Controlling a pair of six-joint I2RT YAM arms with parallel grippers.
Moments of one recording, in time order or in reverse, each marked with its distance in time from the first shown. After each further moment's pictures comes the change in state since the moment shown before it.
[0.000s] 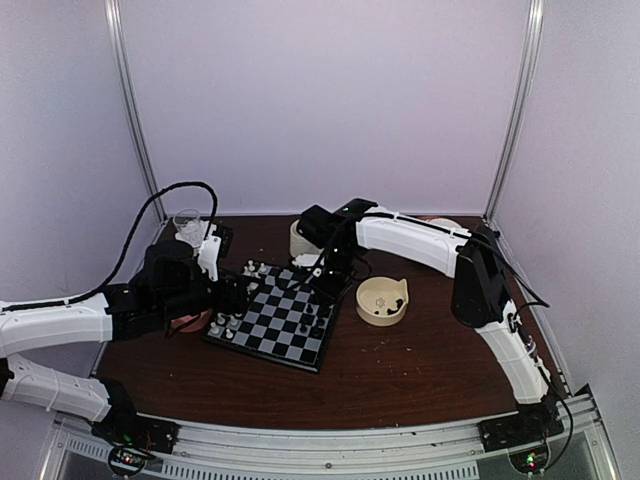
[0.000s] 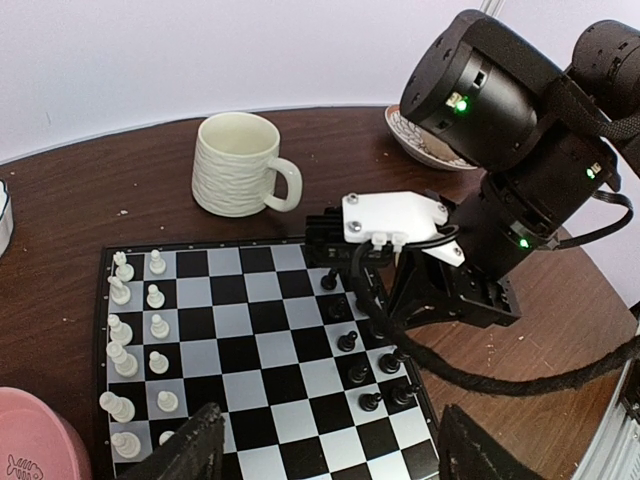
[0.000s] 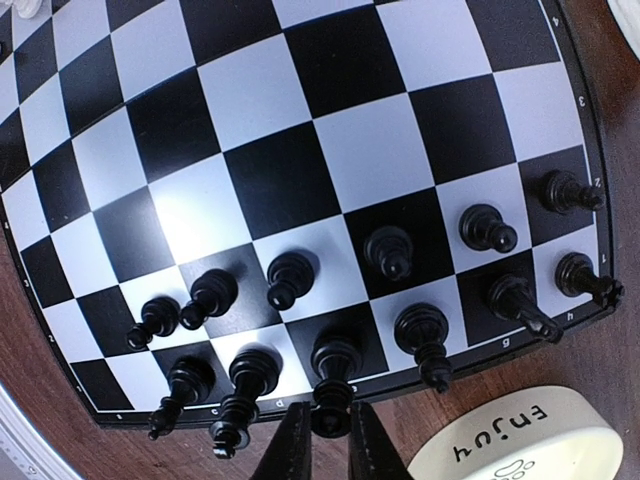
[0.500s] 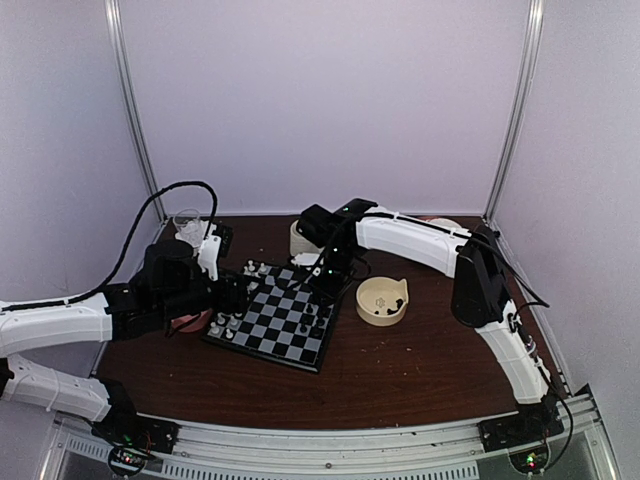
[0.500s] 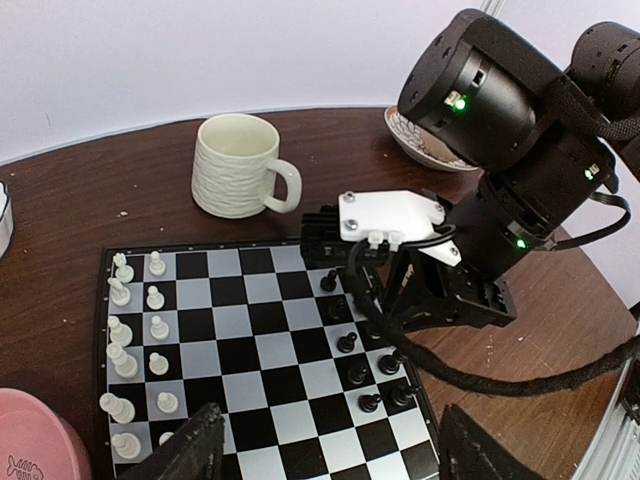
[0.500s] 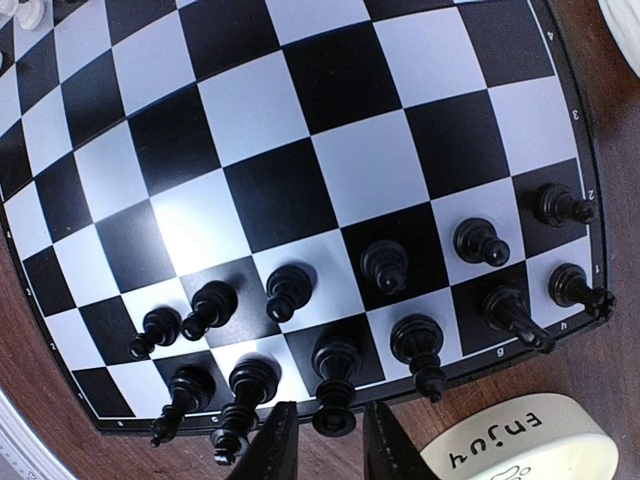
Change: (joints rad) left arm 0.000 0.000 0.003 -0.001 0.000 0.000; right arm 0.000 0.000 0.000 0.018 0.001 0.000
